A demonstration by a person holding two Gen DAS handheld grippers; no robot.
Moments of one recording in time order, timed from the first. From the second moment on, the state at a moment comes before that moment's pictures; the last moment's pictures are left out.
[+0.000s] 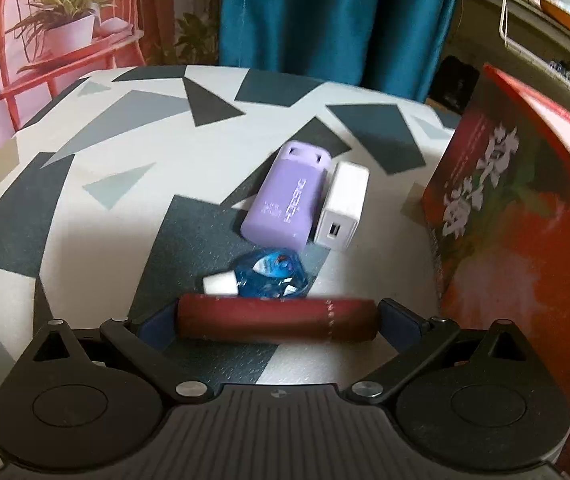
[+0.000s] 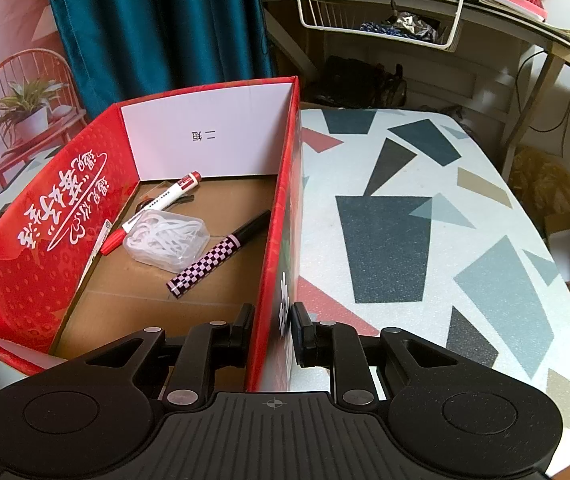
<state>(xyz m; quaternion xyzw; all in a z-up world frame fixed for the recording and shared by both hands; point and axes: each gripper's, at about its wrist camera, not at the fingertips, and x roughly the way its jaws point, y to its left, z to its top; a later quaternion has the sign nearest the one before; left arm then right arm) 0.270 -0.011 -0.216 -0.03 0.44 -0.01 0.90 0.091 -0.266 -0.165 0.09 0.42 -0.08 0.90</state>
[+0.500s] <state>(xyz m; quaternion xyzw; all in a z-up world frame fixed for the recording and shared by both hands) 0.235 -0.003 -0.218 0.00 0.41 -0.06 0.91 0.091 -0.267 -0.164 0.09 0.42 -0.08 0.90</state>
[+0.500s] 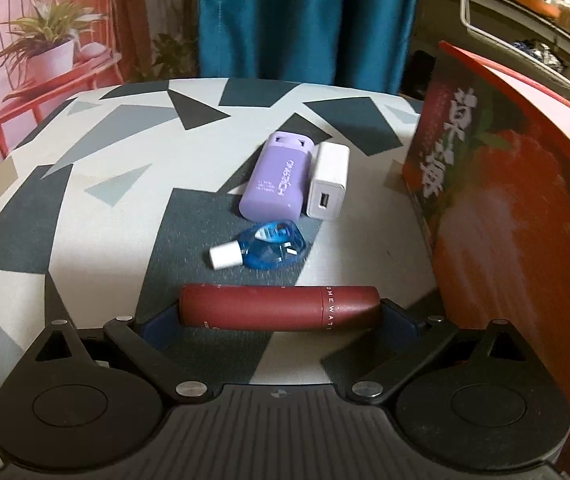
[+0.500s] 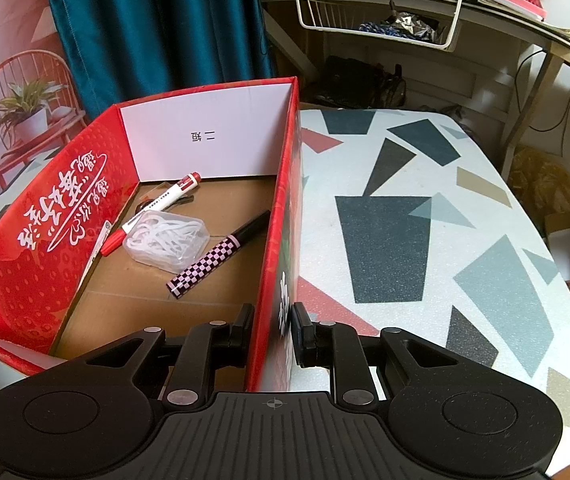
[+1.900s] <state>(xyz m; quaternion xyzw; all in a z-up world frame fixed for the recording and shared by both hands) 0.250 -0.088 -0.107 0.05 0.25 -0.27 0.93 0.091 -0.261 -0.159 0.06 0.42 -0.09 0.90</state>
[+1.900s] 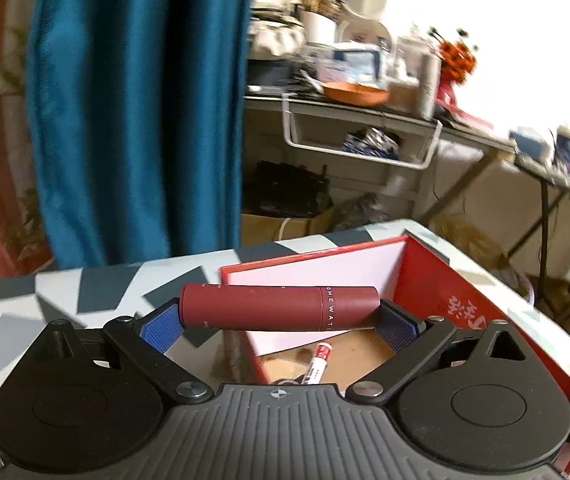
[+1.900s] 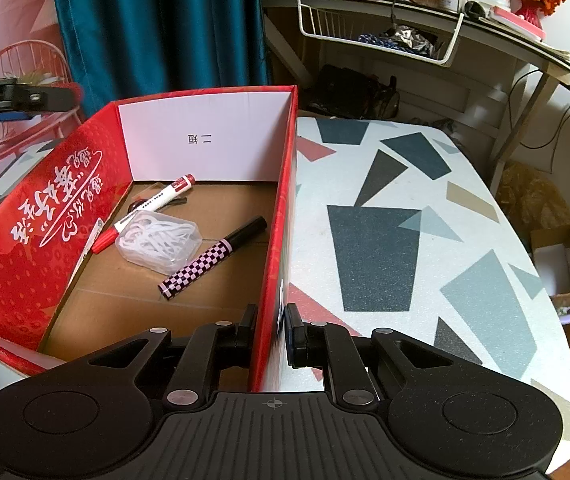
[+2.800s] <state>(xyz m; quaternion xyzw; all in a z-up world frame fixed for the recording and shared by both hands) 0.272 -0.110 -0.124 0.09 0.28 -0.28 0.91 0.092 -0.262 -0.159 0.06 0.42 -0.09 0.90</state>
